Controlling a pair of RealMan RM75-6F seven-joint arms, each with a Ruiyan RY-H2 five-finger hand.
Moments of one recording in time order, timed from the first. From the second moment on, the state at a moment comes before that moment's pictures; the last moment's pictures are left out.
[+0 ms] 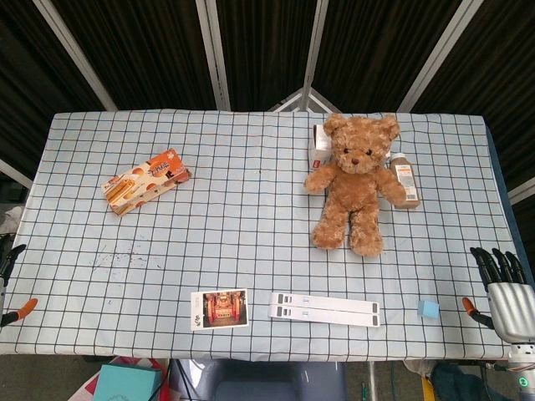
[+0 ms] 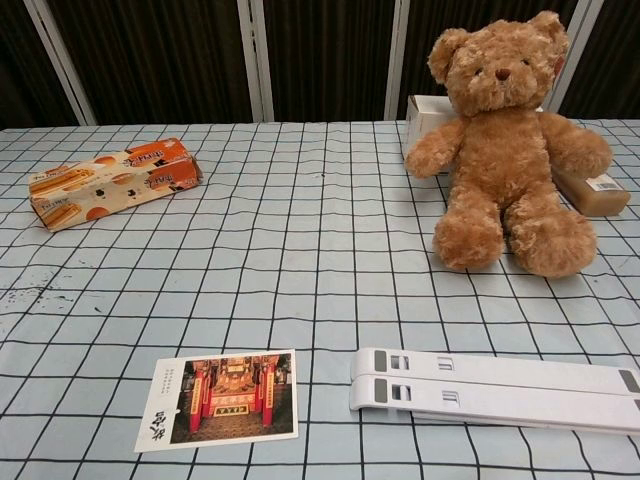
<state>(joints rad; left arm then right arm) -0.02 -1.07 -0.04 -1.72 1.43 1.53 0.24 0.06 -1.17 0.04 -1.40 -1.52 1.47 0.04</state>
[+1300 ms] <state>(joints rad) -0.04 -1.09 -0.05 -1.72 1.40 1.50 0.28 0.20 -1.13 0.17 -1.55 -1.32 1.14 0.62</state>
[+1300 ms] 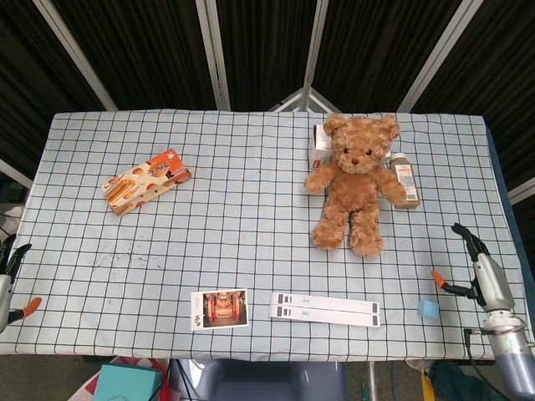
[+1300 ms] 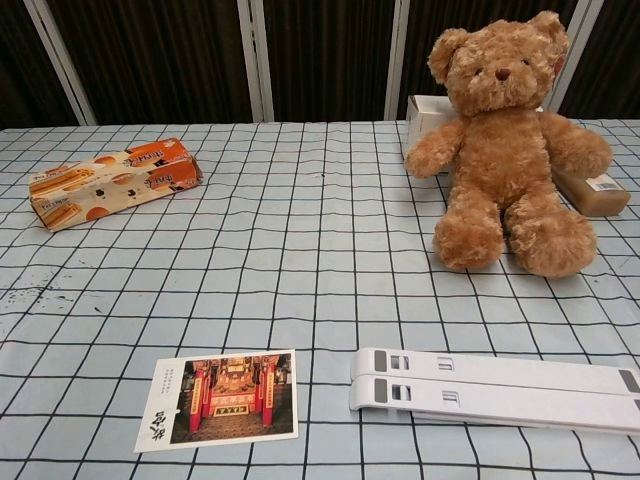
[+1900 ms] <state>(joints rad) -0.05 -1.11 -0.07 -1.72 1.34 1.48 0.33 0.53 -1.18 0.33 -1.42 -0.82 0.70 0.56</state>
